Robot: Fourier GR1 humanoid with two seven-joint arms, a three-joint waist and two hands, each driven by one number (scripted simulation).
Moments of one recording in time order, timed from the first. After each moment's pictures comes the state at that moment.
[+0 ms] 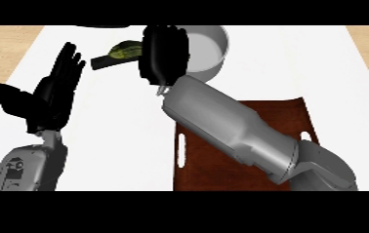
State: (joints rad) left arm -0.26 0.21 0.05 -1.59 0.09 0.14 0.21; right arm -1.26 0.00 0.84 -0.80 0.73 -0.67 1.01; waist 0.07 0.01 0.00
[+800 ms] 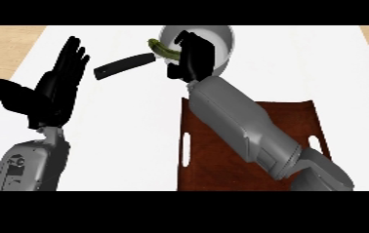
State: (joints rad) left arm -0.29 0.20 0.04 -1.61 0.09 0.13 0.23; right arm -1.16 0.00 0.75 -0.56 0.44 -0.76 0.75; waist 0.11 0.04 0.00
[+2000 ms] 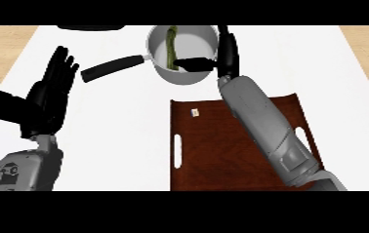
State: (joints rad) left arm -0.23 0.20 0.08 -1.60 0.08 0.14 0.20; right arm -0.97 -0.02 0.24 -0.62 -0.12 -0.66 -0.18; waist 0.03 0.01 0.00
